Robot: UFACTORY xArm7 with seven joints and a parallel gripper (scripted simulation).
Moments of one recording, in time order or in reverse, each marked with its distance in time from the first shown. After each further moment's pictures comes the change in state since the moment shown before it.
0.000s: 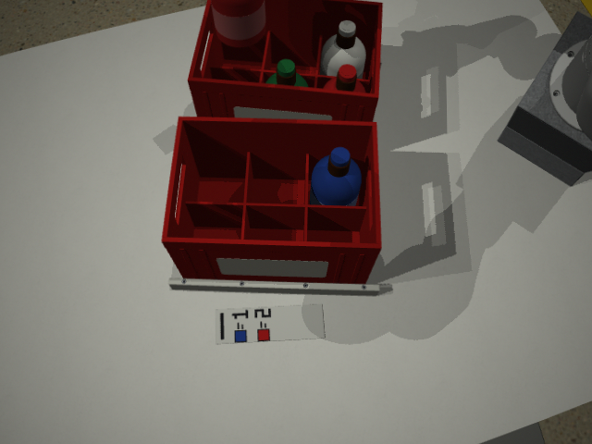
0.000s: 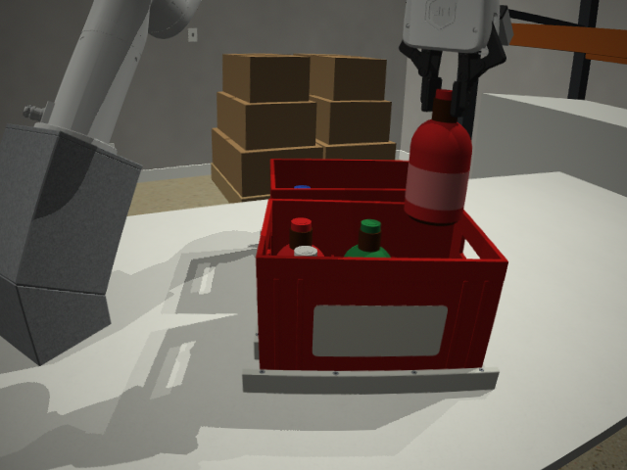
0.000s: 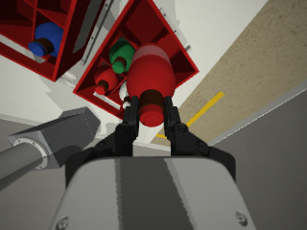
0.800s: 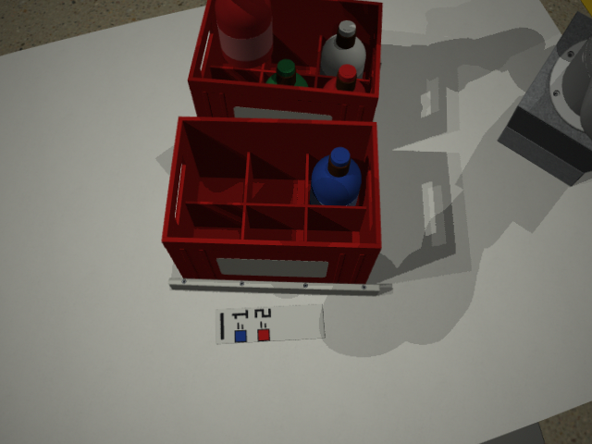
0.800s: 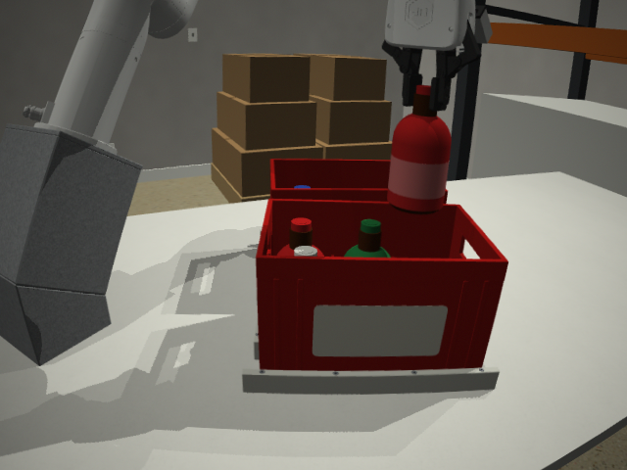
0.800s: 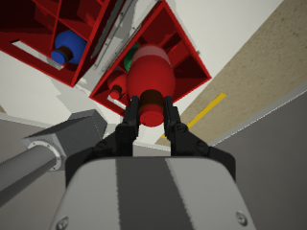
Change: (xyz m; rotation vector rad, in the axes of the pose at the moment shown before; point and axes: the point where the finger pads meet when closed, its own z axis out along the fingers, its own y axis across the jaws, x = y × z) arm 0.016 -0.037 0.000 -0.001 0.000 0.001
